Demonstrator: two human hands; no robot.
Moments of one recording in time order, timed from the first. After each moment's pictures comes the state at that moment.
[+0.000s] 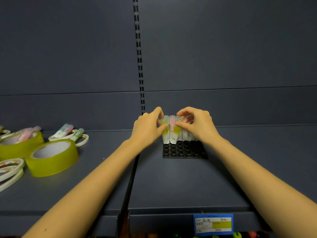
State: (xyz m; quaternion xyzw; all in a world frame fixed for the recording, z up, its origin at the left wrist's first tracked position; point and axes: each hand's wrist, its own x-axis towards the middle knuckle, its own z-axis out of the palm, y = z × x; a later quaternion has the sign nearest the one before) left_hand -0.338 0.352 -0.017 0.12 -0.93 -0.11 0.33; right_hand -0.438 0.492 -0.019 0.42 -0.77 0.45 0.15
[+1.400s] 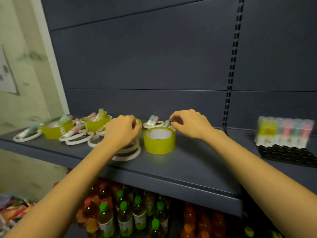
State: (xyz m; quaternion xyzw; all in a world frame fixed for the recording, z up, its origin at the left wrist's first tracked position) left_hand -0.068 0.177 -0.011 0.36 -0.88 0.09 0.32; right_hand -0.245 0.300 0.006 0.59 -0.77 0.22 0.11
